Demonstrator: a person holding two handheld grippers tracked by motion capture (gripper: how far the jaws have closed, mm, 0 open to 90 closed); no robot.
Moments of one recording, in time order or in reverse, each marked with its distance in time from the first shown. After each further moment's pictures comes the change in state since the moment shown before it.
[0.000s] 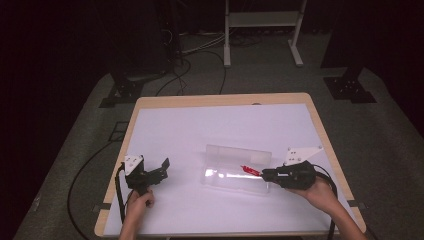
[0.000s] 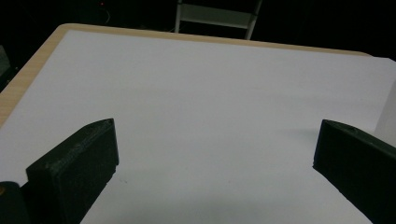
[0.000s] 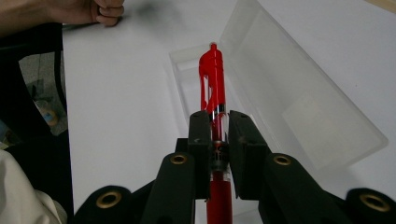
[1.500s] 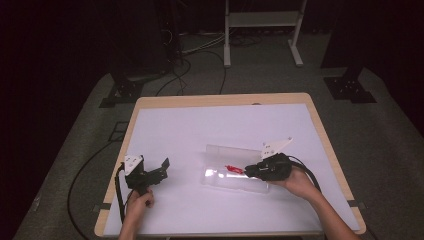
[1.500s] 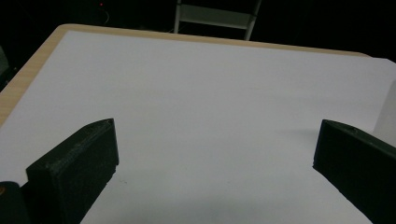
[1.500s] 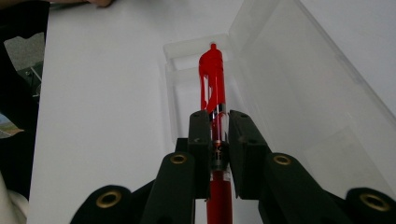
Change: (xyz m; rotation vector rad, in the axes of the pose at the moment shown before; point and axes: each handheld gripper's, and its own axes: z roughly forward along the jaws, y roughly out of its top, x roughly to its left) left arm 0.000 0.000 0.000 -0.003 -0.004 0.003; right arm -0.019 0.018 0.058 0.085 0.076 -0.037
